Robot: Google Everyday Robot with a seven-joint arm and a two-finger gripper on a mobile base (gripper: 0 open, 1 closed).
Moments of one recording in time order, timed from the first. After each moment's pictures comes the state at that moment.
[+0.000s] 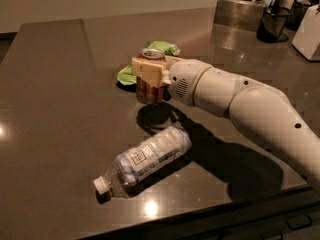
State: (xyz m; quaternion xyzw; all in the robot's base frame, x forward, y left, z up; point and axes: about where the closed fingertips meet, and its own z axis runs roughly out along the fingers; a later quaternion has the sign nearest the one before) arm 0.558 0.008 0.958 -0.70 -0.20 -0.59 0.36
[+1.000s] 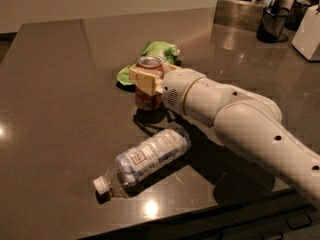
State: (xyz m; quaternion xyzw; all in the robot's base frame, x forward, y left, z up) arm 0.560 0.016 0.936 -0.71 -0.19 -0.60 0.32
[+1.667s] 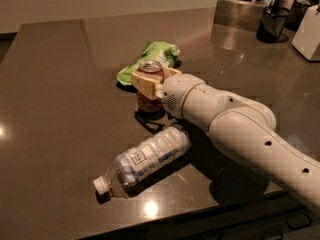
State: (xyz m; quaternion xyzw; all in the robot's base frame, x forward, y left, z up) arm 0.568 0.013 0.921 -0.70 -0.19 -0.61 0.30
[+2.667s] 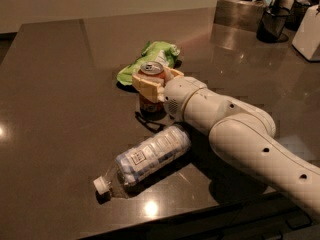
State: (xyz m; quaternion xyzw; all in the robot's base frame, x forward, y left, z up) arm 0.570 0.005 0.917 -0.69 -0.20 -0.64 0.28
